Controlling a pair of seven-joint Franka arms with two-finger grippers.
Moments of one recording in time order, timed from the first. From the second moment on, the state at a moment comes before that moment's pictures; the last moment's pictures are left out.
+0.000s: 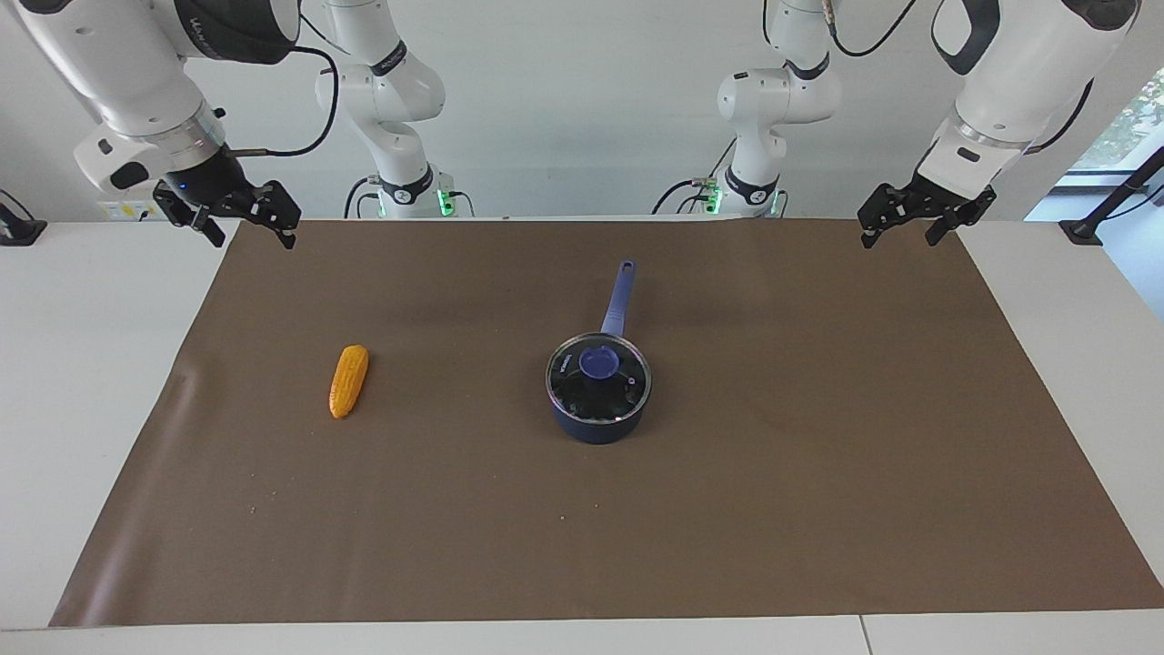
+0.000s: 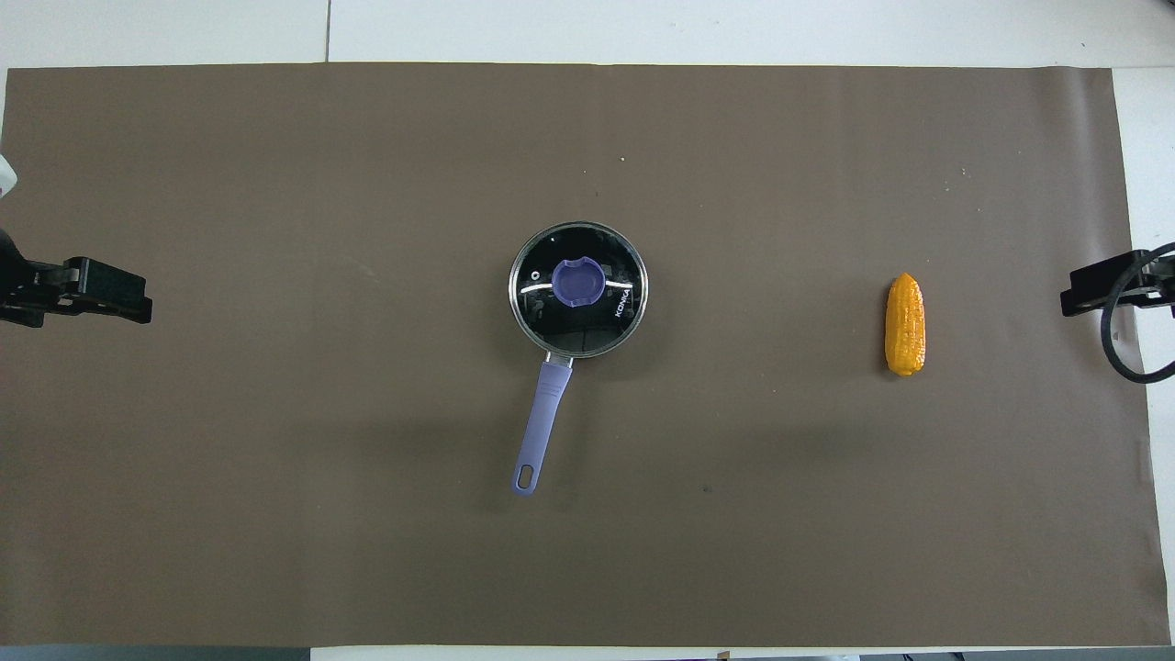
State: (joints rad) left arm -0.04 -0.04 -0.03 -1.63 0.01 1.52 -0.03; right arm -0.01 -0.03 -0.07 -1.62 -0.02 1.51 -0.03
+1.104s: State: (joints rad) left arm -0.13 -0.05 -0.06 -1.70 -0.03 1.68 -0.10; right arm 0.03 -0.06 -0.06 -1.73 0.03 1.60 -0.03
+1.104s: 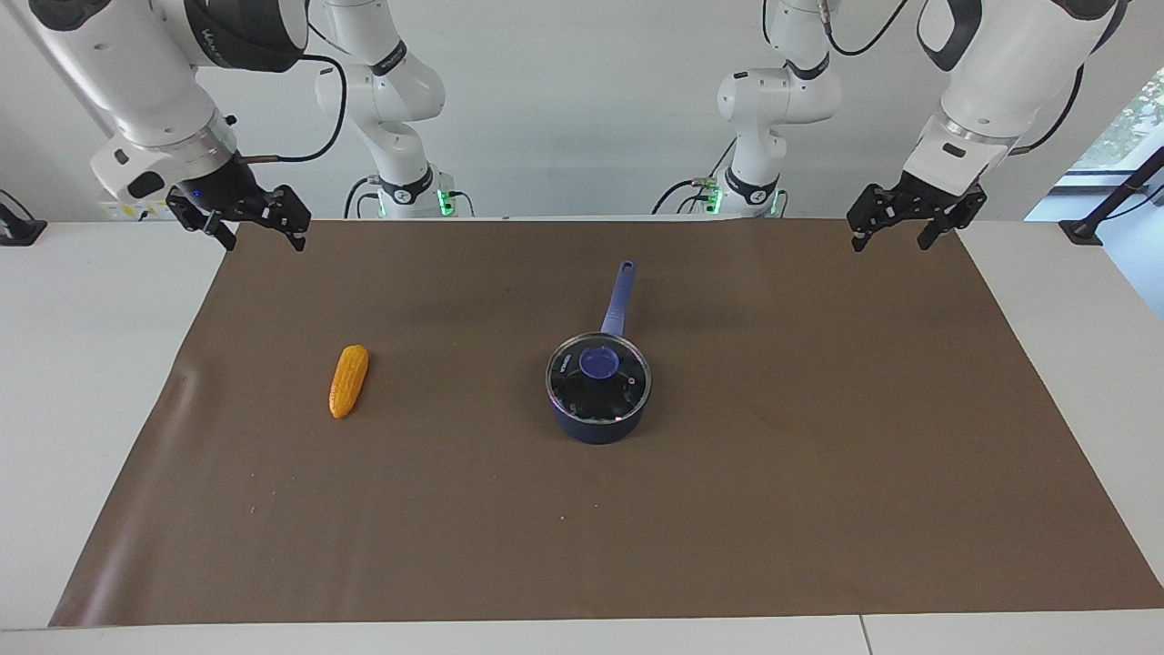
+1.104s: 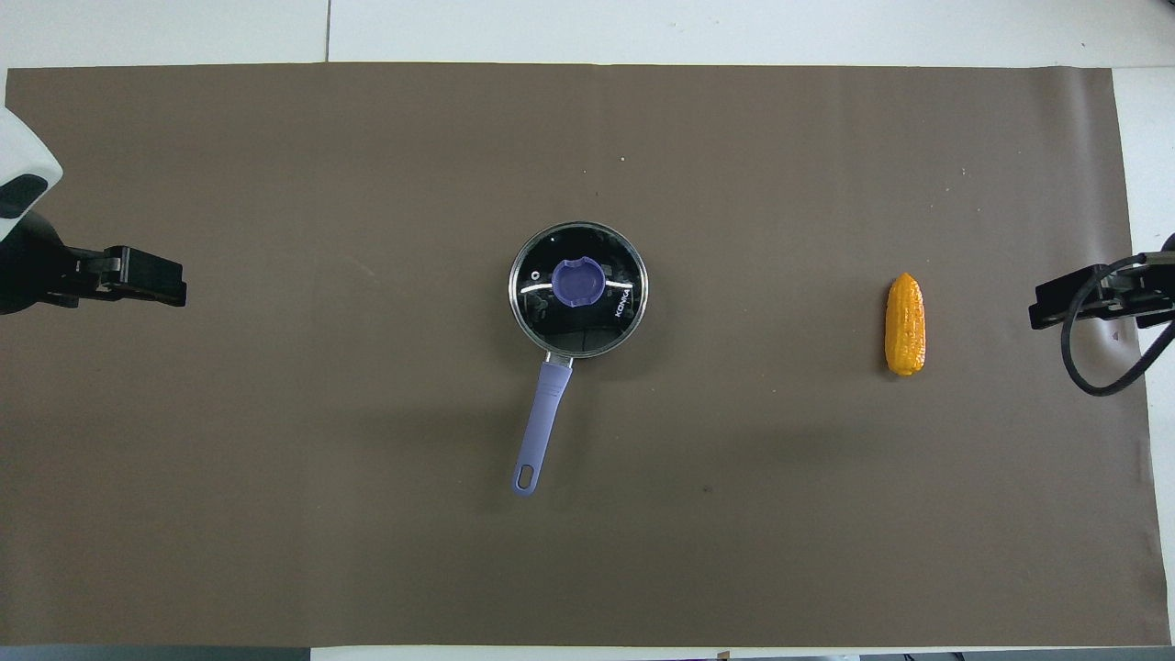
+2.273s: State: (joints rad) left arm -0.60 0.55 -0.07 -1.28 -0.08 1.83 -0.46; right arm 0.05 0.12 -0.06 -2.22 0.04 2.28 -0.03
